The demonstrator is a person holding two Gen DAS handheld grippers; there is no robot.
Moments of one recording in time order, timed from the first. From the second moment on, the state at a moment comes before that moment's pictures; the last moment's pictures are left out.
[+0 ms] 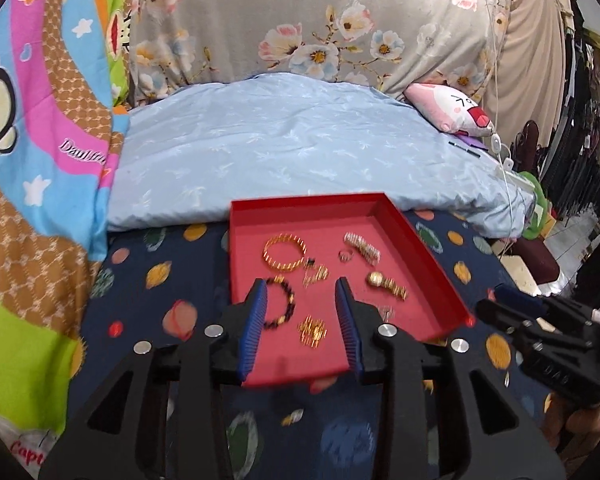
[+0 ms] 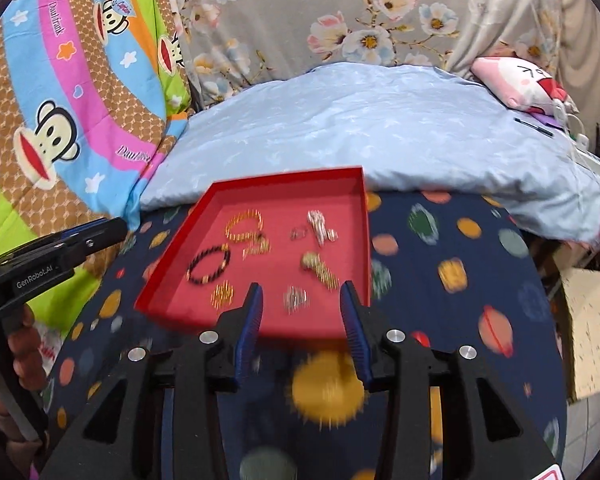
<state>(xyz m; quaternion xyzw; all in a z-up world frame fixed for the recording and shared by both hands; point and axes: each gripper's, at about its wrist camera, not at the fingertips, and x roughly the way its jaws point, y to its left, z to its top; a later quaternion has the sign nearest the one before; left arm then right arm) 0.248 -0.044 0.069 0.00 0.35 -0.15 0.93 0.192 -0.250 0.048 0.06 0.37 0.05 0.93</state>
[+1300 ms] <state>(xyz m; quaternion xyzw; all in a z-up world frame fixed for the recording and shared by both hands) 0.120 0.035 -0.013 -0.06 0.43 -0.10 0.89 0.089 -0.201 -0.046 0.06 0.46 0.01 0.89</state>
